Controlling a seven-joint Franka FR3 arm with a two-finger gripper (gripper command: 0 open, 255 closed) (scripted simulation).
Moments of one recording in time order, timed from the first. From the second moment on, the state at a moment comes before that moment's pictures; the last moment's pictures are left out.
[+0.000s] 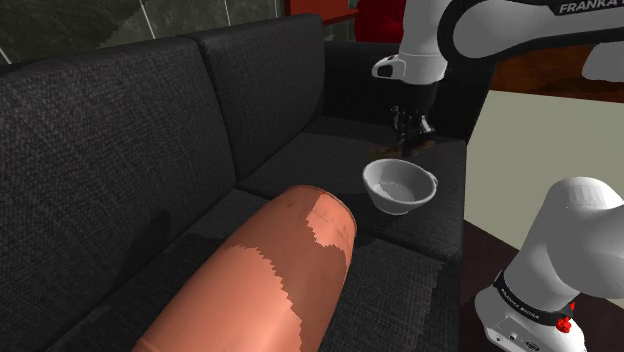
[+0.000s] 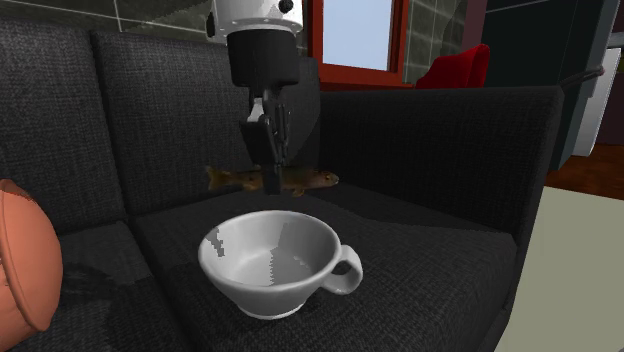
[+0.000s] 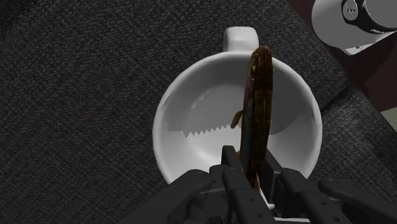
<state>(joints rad) 0.31 -0.68 -0.02 -2.41 -0.06 1.72 -0.87</state>
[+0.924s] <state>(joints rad) 0.31 -0.68 -0.02 -2.55 -0.06 1.86 -0.86</state>
